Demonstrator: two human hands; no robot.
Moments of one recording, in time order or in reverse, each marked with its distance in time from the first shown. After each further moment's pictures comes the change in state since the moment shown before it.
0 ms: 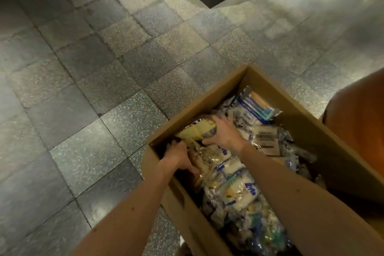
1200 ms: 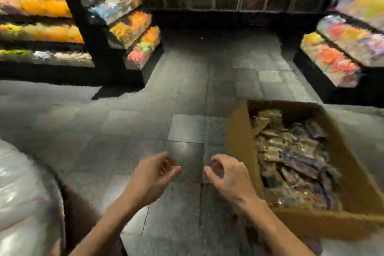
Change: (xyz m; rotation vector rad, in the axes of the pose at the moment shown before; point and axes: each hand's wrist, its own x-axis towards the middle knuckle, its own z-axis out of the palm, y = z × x) left_hand -0.603 -0.042 0.412 -0.578 1.182 -0.106; right_hand -0.581 0.021 0.117 -0.049 0.175 -1.036
